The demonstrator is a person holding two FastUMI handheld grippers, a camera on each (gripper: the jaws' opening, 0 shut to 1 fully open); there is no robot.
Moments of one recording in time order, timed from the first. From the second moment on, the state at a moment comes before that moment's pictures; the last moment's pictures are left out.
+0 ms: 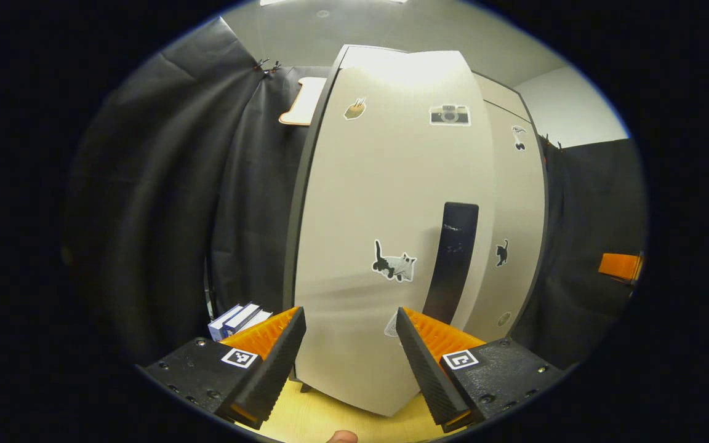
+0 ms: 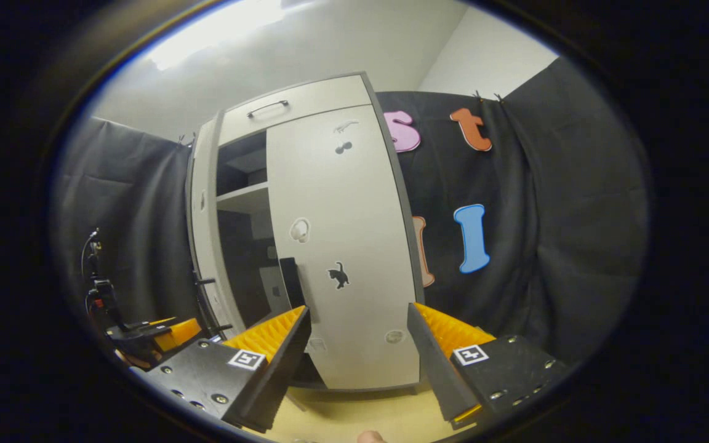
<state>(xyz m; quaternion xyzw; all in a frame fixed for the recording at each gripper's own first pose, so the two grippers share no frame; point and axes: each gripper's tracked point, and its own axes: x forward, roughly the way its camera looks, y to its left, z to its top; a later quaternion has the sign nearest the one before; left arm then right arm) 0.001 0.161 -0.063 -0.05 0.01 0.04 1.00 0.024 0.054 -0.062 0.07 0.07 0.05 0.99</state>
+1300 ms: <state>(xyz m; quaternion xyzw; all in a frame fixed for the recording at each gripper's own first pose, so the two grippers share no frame) 0.040 0.106 -0.043 -0.06 0.01 -0.01 1.00 0.014 0.035 -0.057 0.06 0.06 0.03 1.00</state>
